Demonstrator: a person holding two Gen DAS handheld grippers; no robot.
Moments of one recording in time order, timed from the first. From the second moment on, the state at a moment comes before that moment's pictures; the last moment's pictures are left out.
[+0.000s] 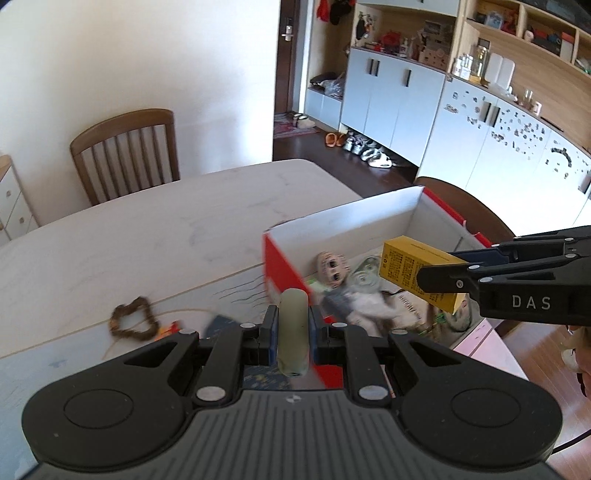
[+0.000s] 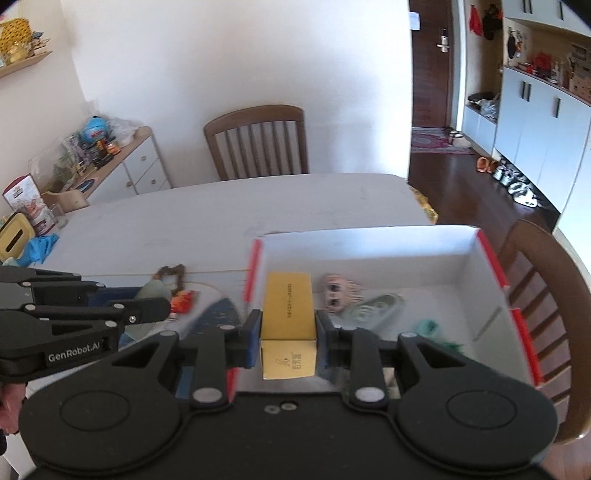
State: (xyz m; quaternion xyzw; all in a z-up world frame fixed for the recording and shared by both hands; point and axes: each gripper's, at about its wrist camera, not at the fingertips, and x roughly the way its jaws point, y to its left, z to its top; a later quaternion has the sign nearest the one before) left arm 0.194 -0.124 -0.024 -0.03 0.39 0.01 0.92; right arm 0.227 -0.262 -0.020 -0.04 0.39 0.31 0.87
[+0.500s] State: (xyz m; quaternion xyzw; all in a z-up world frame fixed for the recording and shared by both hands) left arm 0.252 -0.193 -0.046 -0.01 0.41 0.00 0.91; right arm 0.272 -0.343 -0.036 -0.03 0.40 0.28 0.87
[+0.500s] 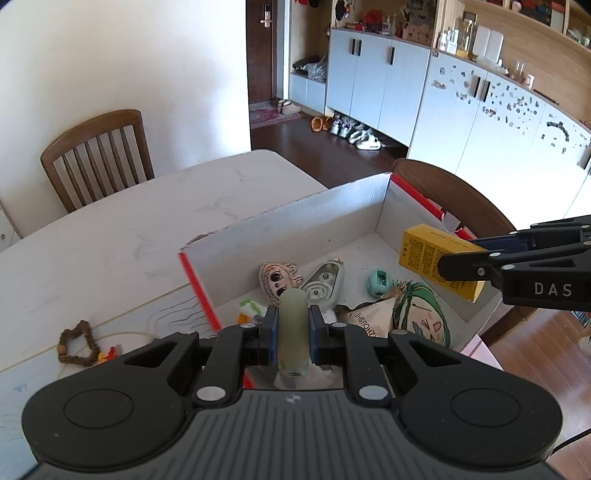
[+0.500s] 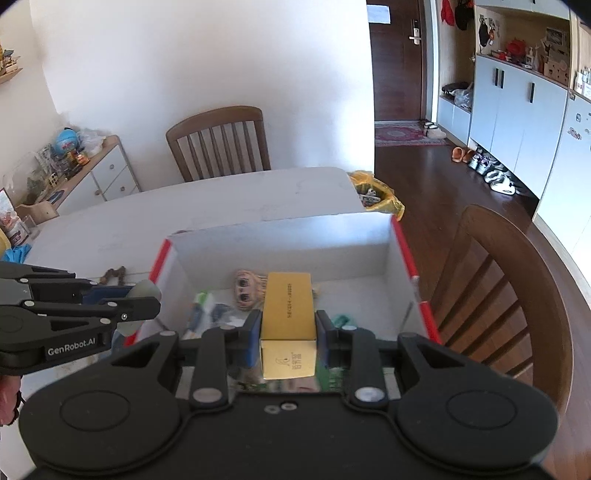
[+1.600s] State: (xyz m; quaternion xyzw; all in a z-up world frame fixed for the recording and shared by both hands) left arm 0.354 -0.216 -0.121 -0.01 0.48 0.01 0.88; right arm 0.351 -0.300 -0.118 -0.16 0.44 0.32 0.82
